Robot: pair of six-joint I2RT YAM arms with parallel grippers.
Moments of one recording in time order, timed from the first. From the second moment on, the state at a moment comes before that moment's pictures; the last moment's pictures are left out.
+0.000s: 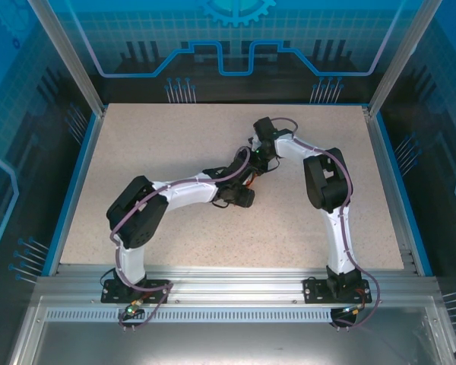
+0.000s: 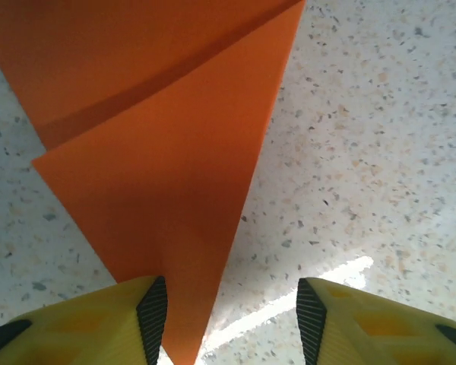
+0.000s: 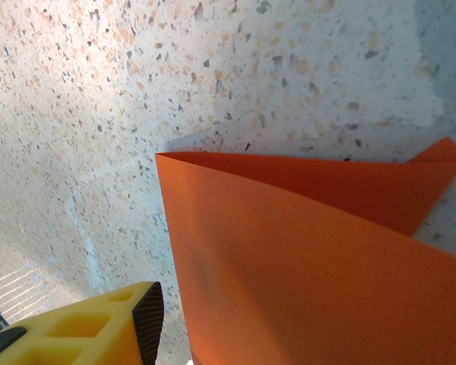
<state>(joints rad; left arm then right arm) -0.76 1.92 1.27 -0.44 -0.04 -0.42 0.39 2.28 1.73 -0.66 -0.51 0.61</state>
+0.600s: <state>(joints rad) -0.78 2.00 1.32 -0.49 -0.20 -0.37 0.39 2.28 1.73 -0.66 -0.51 0.61</state>
